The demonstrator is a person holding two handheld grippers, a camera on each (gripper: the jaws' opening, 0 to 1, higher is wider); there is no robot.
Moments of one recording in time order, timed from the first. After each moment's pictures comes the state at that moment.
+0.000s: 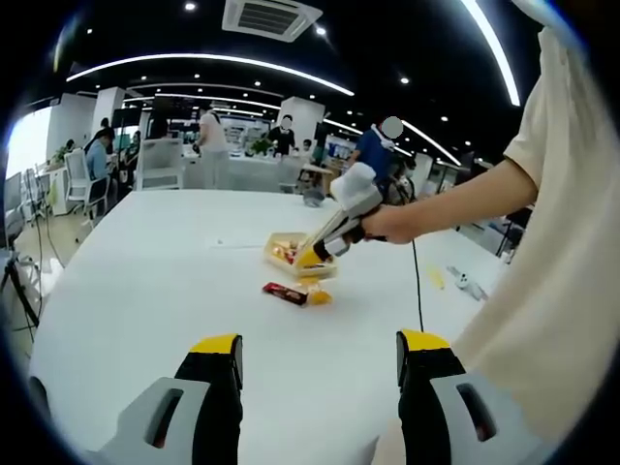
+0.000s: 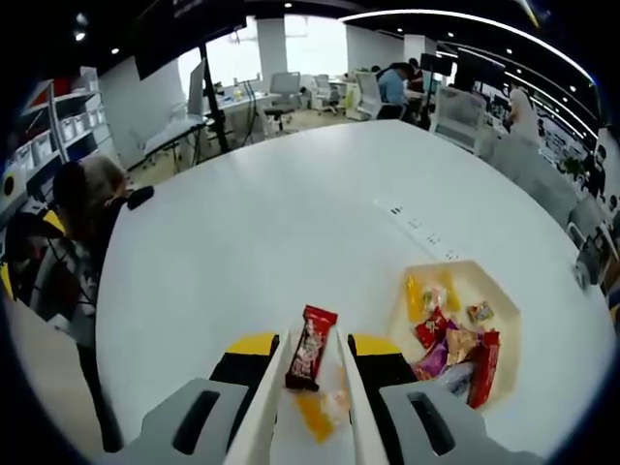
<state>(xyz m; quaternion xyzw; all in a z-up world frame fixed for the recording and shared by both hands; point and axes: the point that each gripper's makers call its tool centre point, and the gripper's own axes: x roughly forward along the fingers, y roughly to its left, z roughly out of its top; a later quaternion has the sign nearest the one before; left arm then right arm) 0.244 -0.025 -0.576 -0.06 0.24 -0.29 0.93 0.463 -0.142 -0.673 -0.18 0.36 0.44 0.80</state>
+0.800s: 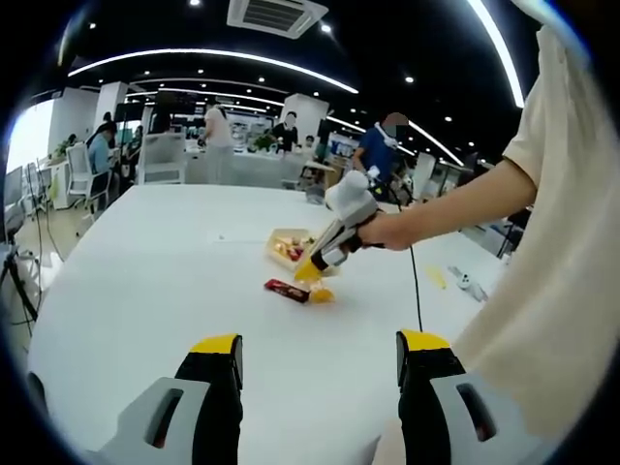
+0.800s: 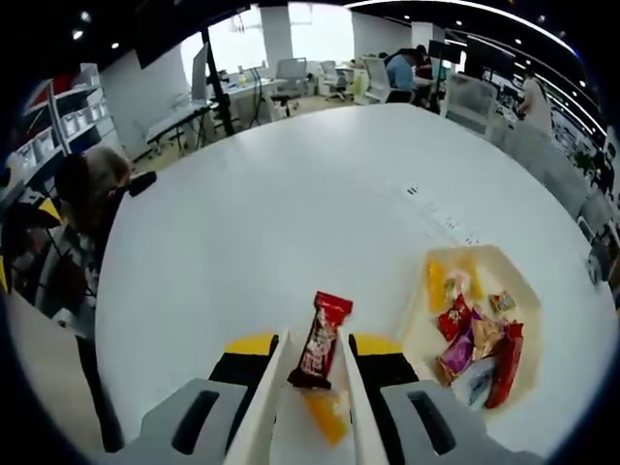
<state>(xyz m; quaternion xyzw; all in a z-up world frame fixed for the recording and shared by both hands) 0.249 -0.024 -0.581 -0.07 0.25 -0.28 0.92 0.457 -0.135 -0.700 -0.18 0.39 0.45 0.78</state>
